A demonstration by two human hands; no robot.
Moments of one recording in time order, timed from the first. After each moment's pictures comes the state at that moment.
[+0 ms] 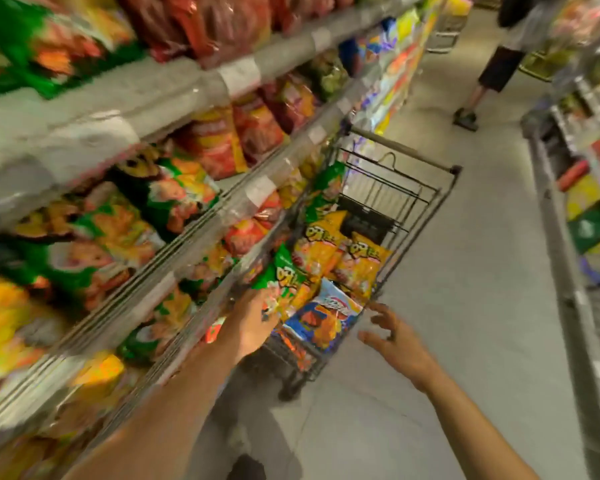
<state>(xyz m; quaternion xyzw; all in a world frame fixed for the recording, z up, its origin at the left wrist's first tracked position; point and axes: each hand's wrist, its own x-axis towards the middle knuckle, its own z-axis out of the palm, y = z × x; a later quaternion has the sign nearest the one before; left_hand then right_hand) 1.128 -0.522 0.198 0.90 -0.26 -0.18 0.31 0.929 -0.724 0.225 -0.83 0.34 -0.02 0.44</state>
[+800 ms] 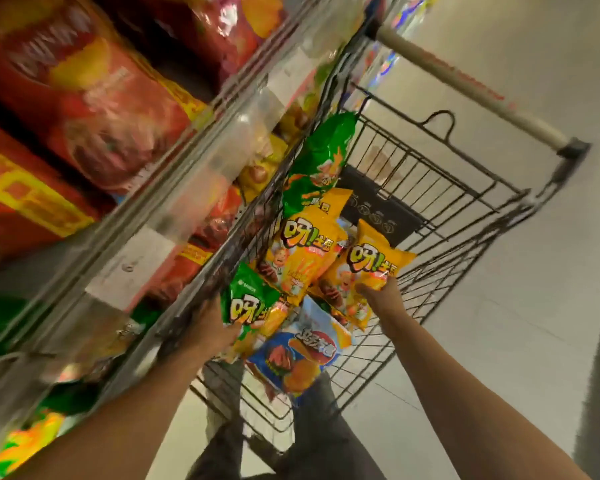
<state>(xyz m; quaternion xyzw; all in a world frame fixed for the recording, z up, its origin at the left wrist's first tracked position) 1.307 -0.694 0.023 0.90 -0.06 -0.40 0.17 1.170 -0.996 0.051 -0.63 0.57 0.06 0.53</state>
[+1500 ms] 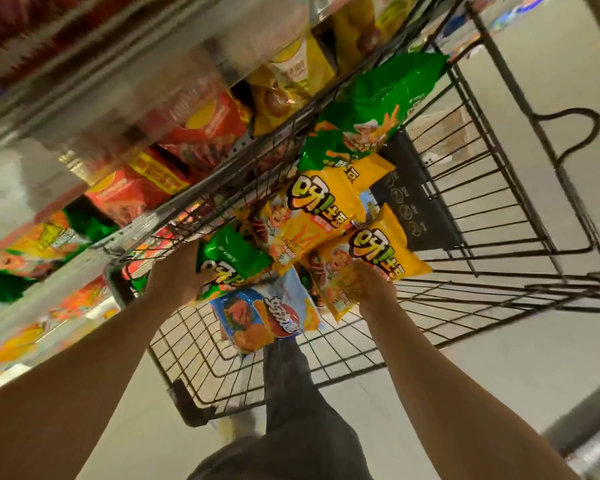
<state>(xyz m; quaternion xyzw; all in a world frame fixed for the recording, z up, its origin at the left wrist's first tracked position) 1.282 -0.723 0.003 0.93 0.02 -0.35 0.10 1.206 -1.051 -0.048 -0.46 0.66 0.17 0.57</state>
